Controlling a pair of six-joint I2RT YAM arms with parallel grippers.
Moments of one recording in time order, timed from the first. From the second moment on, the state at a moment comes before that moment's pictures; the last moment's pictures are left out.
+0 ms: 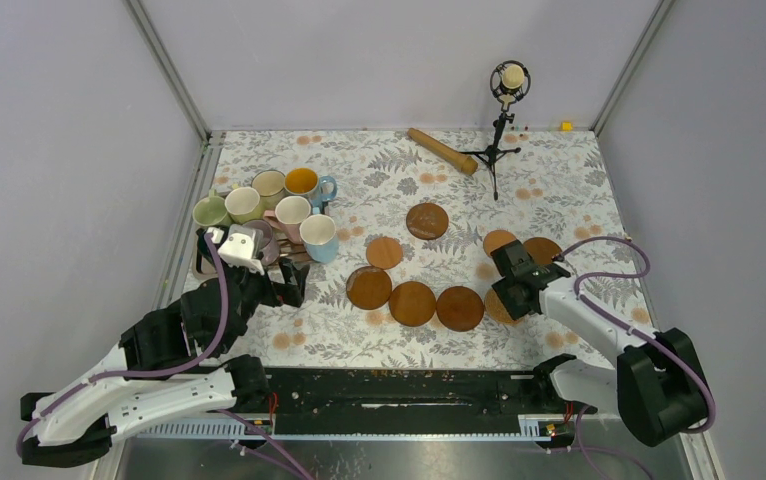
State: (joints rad) left arm -1.12 0.48 0.91 -0.76 -0.77 -0.34; right arm 0.42 1.15 0.56 -0.69 0.40 1.45
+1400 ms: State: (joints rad) left arm -1.12 0.48 0.89 -0.76 -0.77 -0.34; right arm 0.38 1.65 0.88 -0.33 0.19 1.25
